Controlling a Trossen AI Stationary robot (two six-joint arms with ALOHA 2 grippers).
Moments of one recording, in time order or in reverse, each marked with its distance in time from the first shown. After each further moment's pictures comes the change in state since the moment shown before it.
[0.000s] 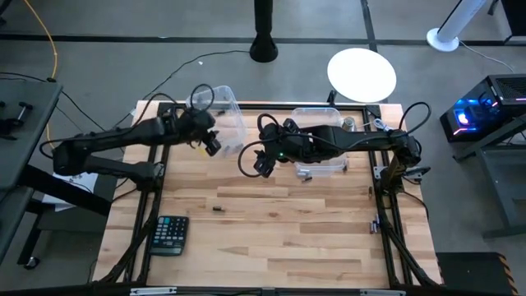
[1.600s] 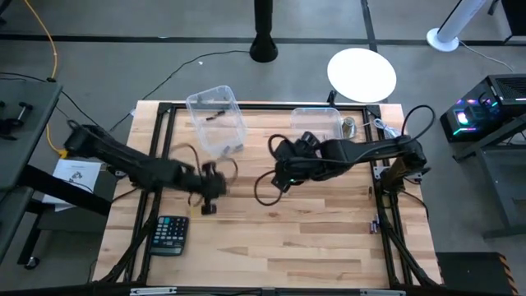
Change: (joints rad) left arm -0.638 0.151 -0.141 0.109 0.086 -0.134; right arm 0.127 -0.033 0.000 -0.348 0.122 0.181
